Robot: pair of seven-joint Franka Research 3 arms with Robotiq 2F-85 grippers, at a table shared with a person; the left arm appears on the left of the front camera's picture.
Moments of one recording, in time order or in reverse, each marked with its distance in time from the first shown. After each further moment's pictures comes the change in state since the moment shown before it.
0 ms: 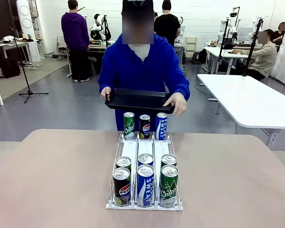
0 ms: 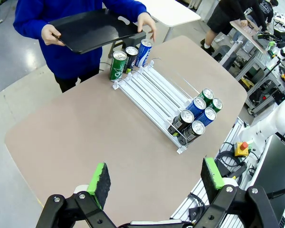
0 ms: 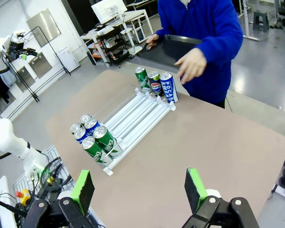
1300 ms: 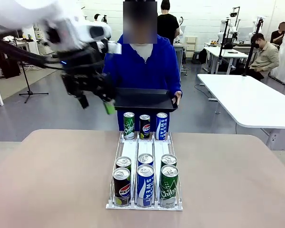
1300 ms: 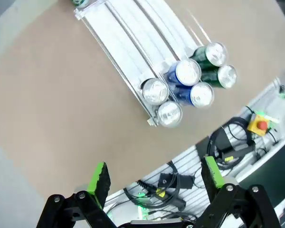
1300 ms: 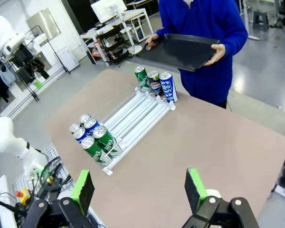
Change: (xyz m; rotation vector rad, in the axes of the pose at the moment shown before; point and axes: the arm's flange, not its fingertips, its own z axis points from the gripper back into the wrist) left arm 0.090 -0.221 -0.287 0.355 0.615 0.120; right arm 0.002 0.000 -0.001 -0.002 0.006 0.001
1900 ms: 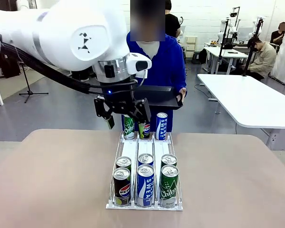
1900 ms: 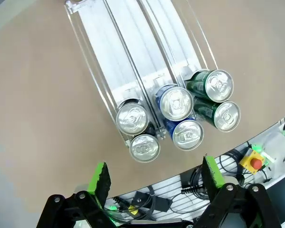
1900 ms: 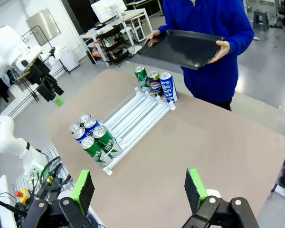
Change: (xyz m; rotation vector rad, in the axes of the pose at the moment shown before) left arm 0.029 -0.059 -0.079 0.058 0.000 0.165; right arm 0.000 0.000 0.000 0.000 0.000 0.000
